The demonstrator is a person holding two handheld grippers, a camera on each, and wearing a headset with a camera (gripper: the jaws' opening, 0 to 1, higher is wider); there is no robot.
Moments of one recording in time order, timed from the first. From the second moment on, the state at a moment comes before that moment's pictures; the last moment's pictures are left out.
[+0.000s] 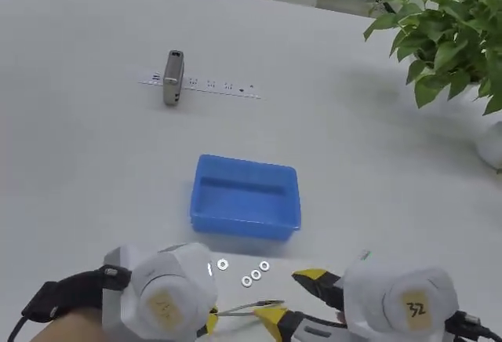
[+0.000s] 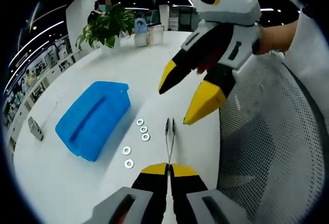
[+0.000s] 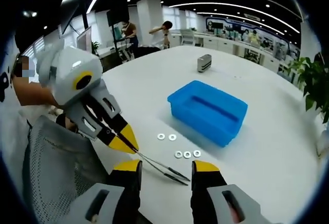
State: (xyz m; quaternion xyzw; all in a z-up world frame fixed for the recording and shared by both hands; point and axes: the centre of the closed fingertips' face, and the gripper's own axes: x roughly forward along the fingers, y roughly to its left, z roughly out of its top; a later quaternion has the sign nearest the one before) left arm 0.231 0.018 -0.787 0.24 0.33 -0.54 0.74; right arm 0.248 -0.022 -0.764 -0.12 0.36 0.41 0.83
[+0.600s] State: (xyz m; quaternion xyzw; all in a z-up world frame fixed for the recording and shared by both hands) left arm 0.239 0.018 -0.732 0.22 0.31 -0.52 0.77; right arm 0.251 0.025 -0.787 -0.18 0.33 0.46 0.80
